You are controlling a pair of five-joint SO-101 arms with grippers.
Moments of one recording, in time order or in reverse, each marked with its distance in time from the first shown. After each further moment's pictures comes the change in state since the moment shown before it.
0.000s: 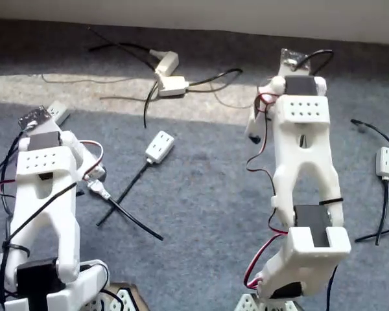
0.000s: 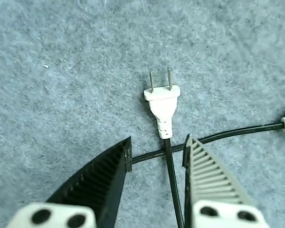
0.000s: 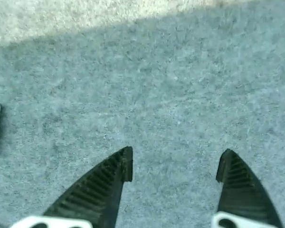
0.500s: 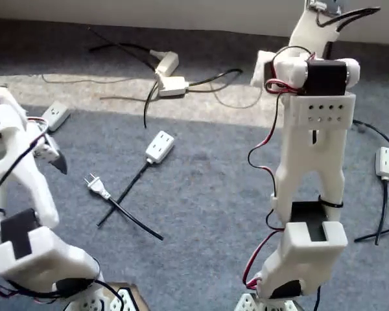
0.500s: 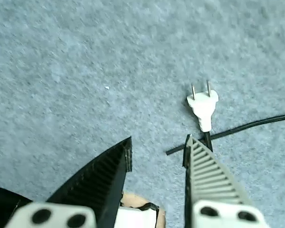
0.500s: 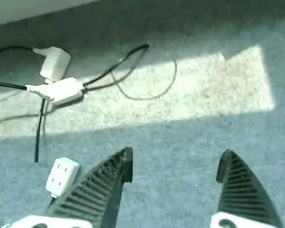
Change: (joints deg) left arm -14.2 22.8 -37.7 25.8 -21.2; right arm -0.7 1.1 -35.9 10.3 0.0
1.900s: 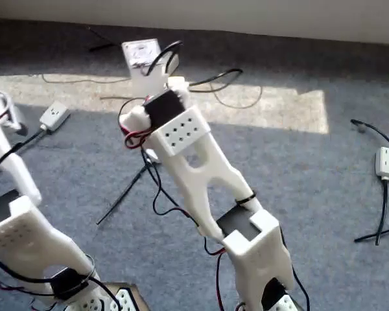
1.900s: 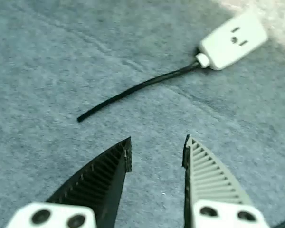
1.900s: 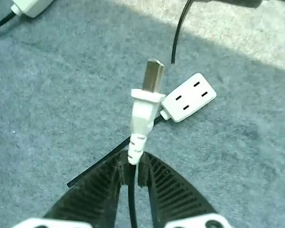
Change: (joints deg) left arm -9.2 19.5 -34.5 -5.4 -16.4; right arm -38.9 13.6 3.3 -5.5 -6.2
